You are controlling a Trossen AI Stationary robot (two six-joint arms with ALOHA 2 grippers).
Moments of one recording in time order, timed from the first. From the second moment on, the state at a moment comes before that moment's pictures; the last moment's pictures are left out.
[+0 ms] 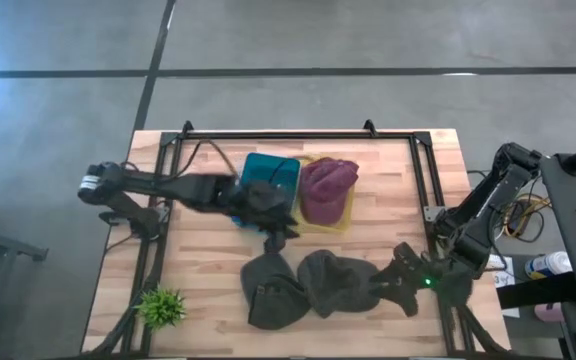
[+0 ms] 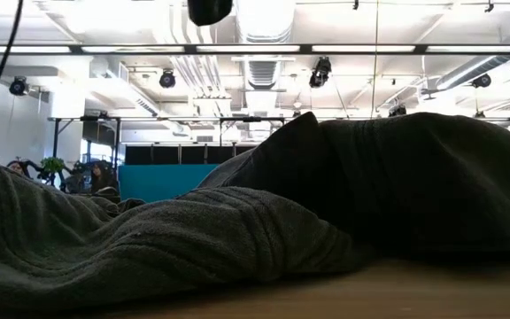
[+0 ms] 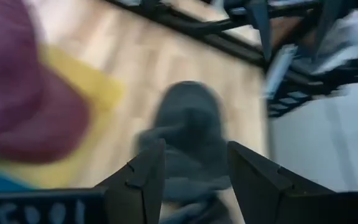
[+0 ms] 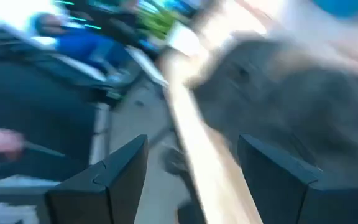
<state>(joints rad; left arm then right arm) -0.14 1.49 1.44 -0.51 0.03 -0.48 0.95 1.12 0.81 -0.21 0.72 1.27</state>
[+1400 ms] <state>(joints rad) -0.15 1.29 0.64 0.47 0.43 -0.87 0.64 1.18 0.69 0.03 0.35 1.54</state>
